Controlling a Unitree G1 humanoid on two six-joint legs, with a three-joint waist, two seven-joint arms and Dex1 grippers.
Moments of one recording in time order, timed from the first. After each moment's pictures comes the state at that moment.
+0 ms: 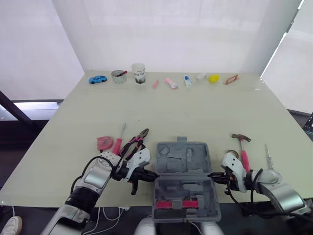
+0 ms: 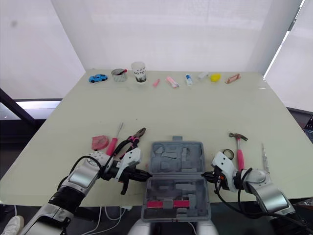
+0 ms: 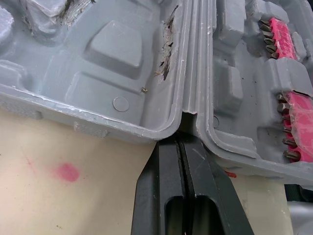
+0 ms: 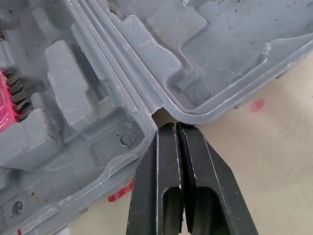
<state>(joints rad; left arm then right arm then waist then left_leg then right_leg) -0.36 0.60 -0.25 0.26 -0.07 0.29 -1.36 -0.09 -0.61 0.18 -0.10 0.20 0.45 0.97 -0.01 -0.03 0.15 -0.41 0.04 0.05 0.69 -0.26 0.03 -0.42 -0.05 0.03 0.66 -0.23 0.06</state>
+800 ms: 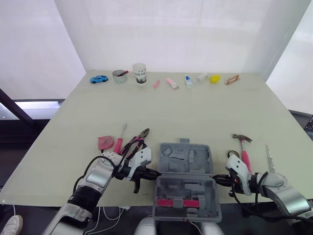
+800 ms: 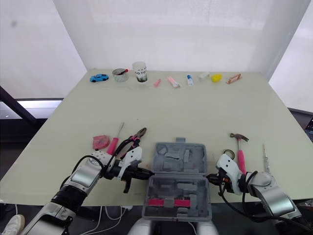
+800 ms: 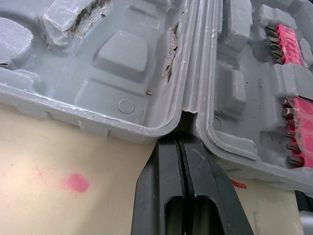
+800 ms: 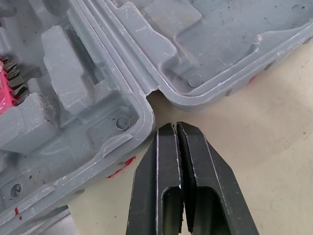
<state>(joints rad) -0.37 0.58 -0.27 0.26 -0.08 0.28 -1.34 -0.04 -0.65 0.16 -0.10 0.23 0.45 0.95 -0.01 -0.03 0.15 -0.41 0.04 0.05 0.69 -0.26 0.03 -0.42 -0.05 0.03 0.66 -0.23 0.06</state>
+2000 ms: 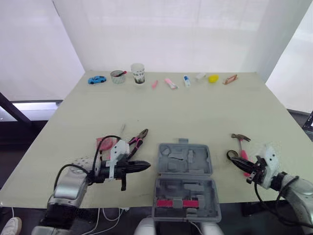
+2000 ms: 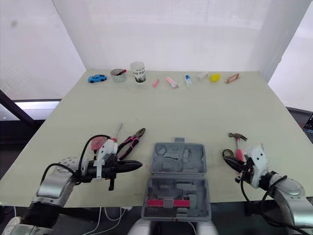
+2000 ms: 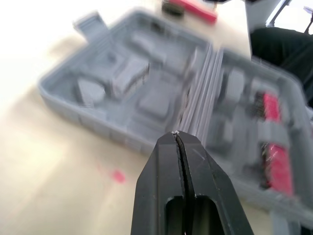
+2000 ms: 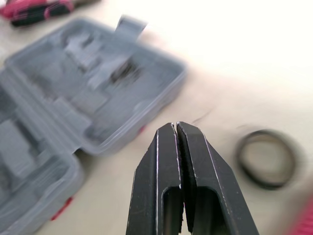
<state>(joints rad) -0.13 0.67 0.05 0.01 -0.38 0.32 -1.27 0.11 -0.56 -0.20 -0.14 0.40 0.26 0.86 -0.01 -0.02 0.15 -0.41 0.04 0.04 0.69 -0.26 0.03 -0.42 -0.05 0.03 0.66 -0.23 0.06</state>
